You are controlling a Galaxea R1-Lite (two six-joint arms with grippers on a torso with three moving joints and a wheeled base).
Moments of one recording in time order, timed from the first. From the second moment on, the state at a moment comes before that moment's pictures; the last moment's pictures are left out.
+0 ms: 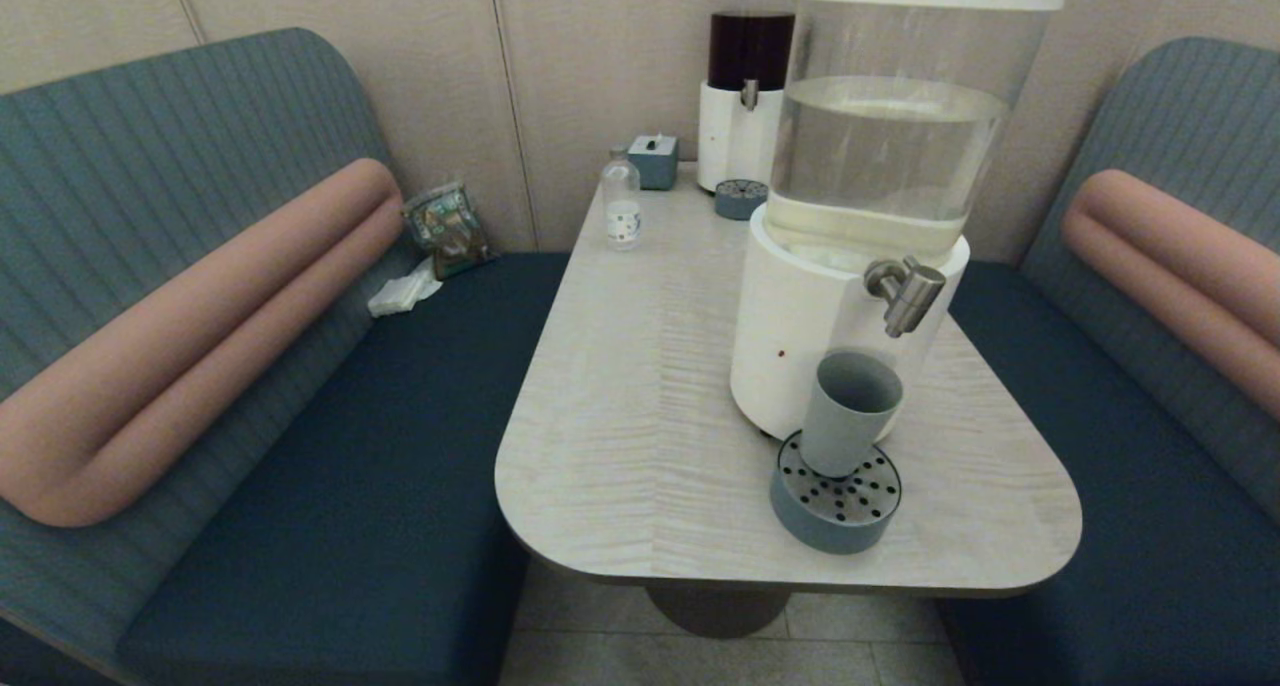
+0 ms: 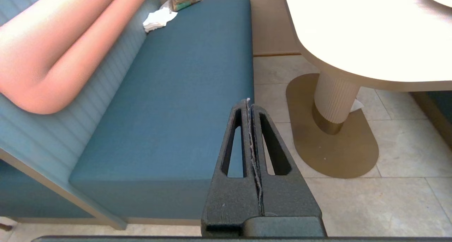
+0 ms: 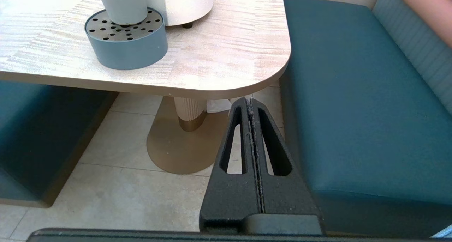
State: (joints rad) left arm 0.01 0.00 0.00 -0.01 -0.01 0.07; right arm 0.00 0.00 0.00 0.00 0.00 0.00
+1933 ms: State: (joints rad) left arm 0.01 0.00 0.00 -0.01 -0.01 0.07; right arm 0.00 1.10 -1.51 0.67 0.08 0.06
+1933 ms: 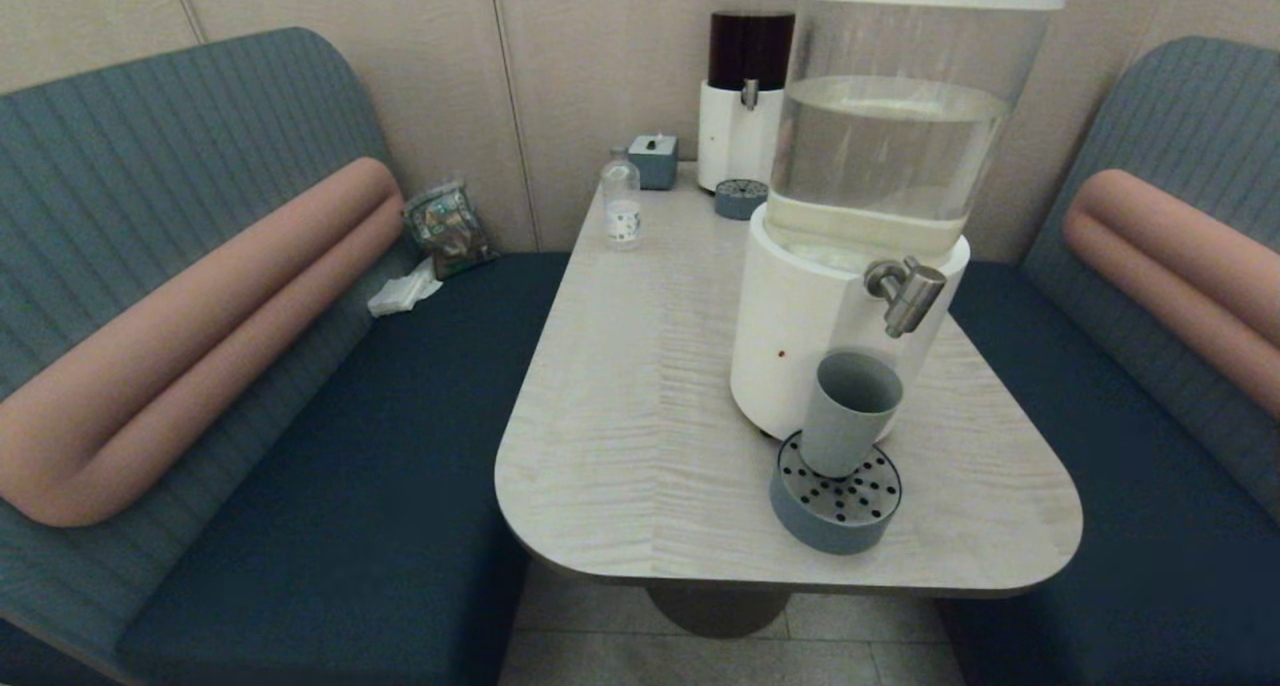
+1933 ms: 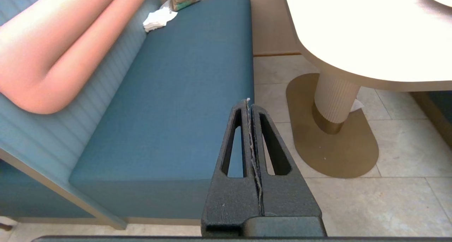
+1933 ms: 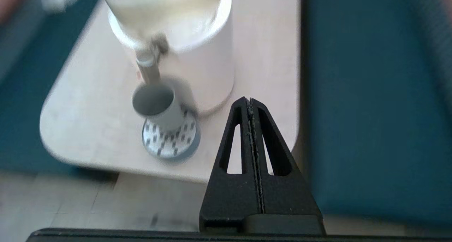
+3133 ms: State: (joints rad) left arm 0.01 0.00 0.00 -0.01 -0.01 0.07; right arm 0.02 1.64 -1.91 1.05 0.47 0.14
